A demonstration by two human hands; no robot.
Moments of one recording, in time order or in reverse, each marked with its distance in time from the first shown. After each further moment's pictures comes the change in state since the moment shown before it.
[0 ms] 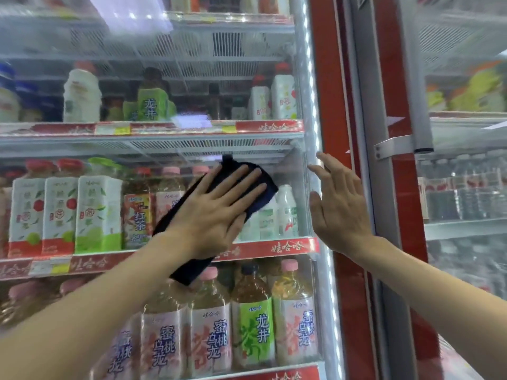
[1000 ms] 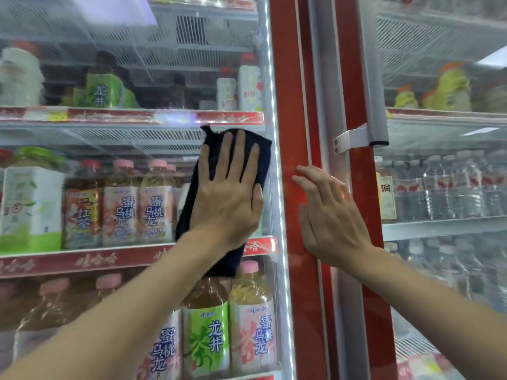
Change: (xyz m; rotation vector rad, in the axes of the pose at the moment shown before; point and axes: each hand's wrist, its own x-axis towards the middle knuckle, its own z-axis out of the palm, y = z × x) left_hand 0.094 0.097 0.012 -0.079 0.105 -0.436; right_hand -0.033 0.057 -0.029 -0.113 -0.070 -0.145
